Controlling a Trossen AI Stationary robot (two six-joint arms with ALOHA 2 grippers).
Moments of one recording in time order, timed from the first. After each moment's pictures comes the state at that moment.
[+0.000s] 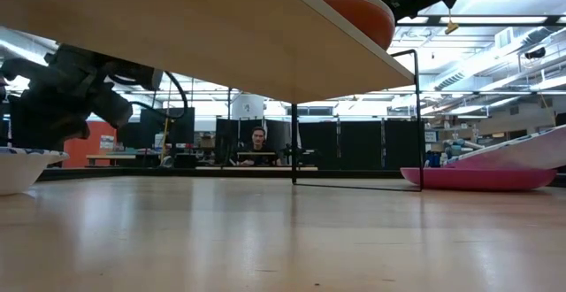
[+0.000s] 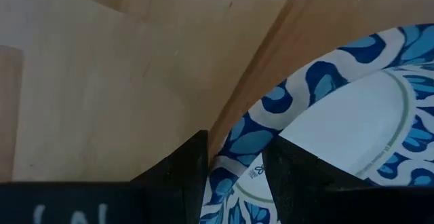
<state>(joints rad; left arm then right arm) 0.23 1.31 0.58 -0.99 0.27 -0.17 -0.51 1.19 1.01 -0.24 -0.44 0.18</state>
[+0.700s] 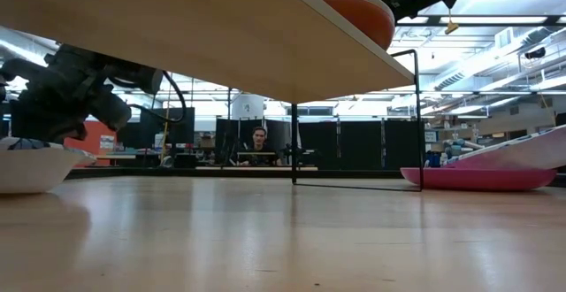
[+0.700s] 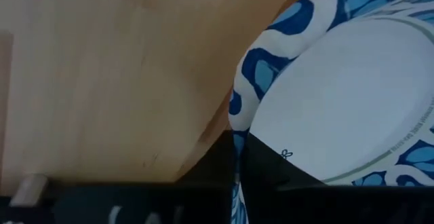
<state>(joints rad) 0.23 1.32 0.58 -1.01 0.28 -0.19 -0.51 1.19 1.01 -0.24 -0.44 0.18</state>
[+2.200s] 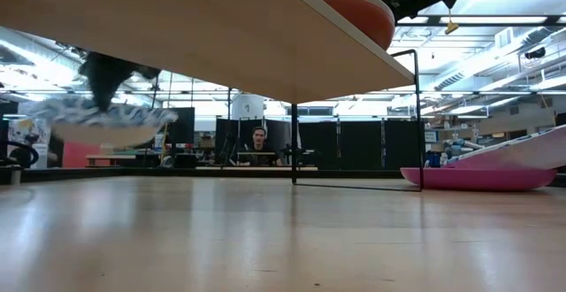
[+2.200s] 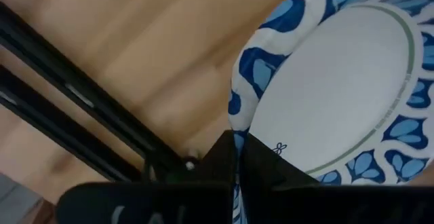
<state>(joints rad) 0.66 1.27 1.01 -1.33 0.00 -0.19 -0.51 1.19 1.01 -0.24 -0.44 0.18</state>
